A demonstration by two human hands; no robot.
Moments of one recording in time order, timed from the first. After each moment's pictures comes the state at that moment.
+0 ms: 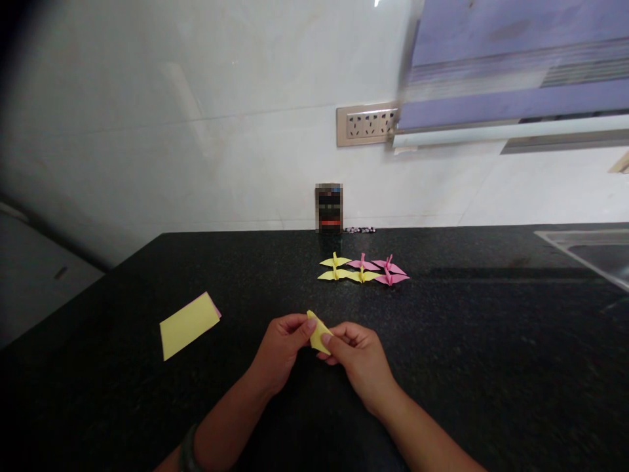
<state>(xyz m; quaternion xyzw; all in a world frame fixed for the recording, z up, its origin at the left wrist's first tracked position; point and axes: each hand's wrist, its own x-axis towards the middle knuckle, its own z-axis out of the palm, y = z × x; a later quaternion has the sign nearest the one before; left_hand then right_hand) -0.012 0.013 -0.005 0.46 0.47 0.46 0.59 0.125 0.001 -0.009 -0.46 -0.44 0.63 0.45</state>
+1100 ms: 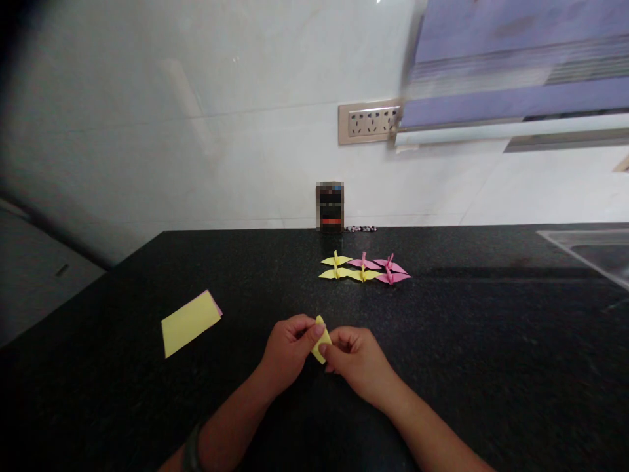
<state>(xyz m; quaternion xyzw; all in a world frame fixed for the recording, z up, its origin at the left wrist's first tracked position) -0.009 0.010 0.000 0.60 0.52 0.42 0.44 0.131 0.004 -0.010 -0.45 -0.55 0.61 0.35</state>
